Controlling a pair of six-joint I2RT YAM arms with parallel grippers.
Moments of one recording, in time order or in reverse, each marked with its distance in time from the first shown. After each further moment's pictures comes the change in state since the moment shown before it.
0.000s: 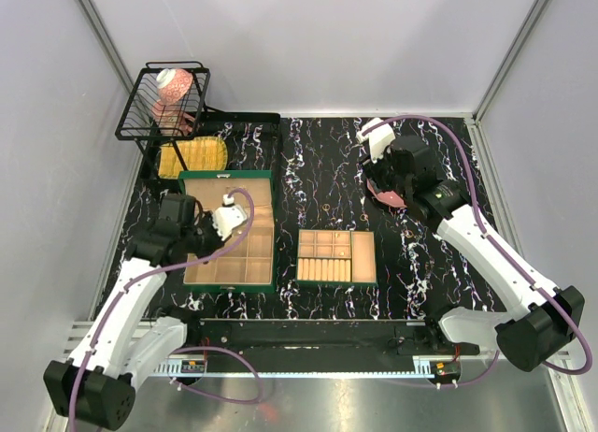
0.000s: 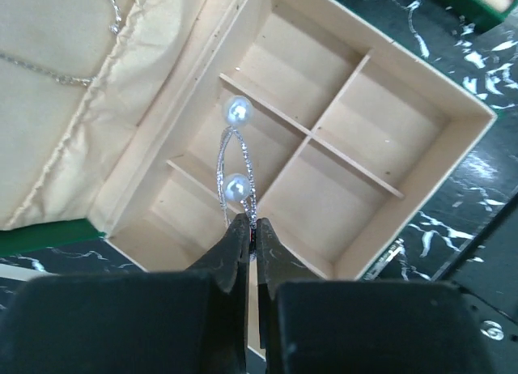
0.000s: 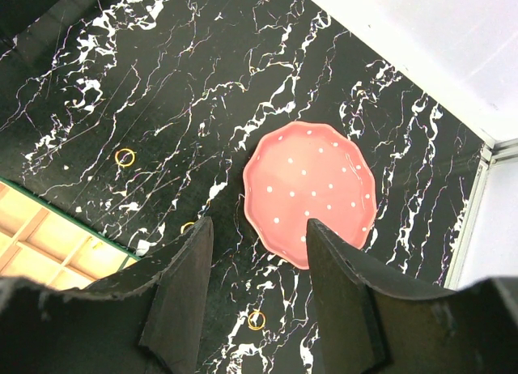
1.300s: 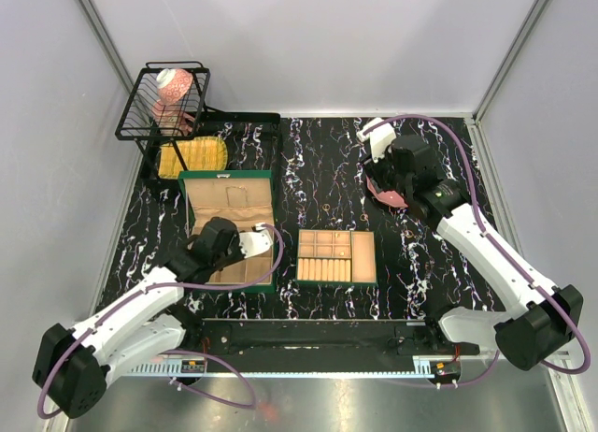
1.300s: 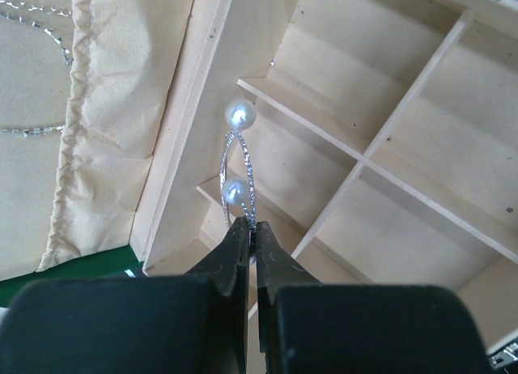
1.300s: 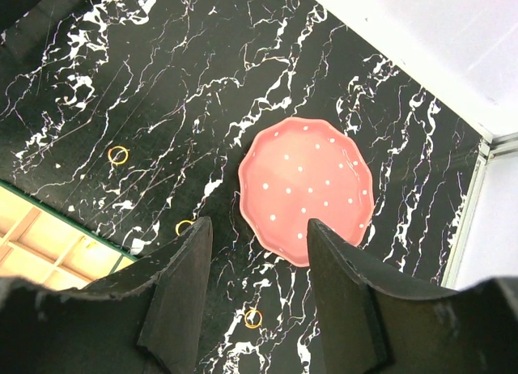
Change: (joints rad) left arm -0.402 -0.018 -0.291 0.388 -0.547 0.027; right arm -0.014 0.007 -0.001 0.000 0.000 -0.004
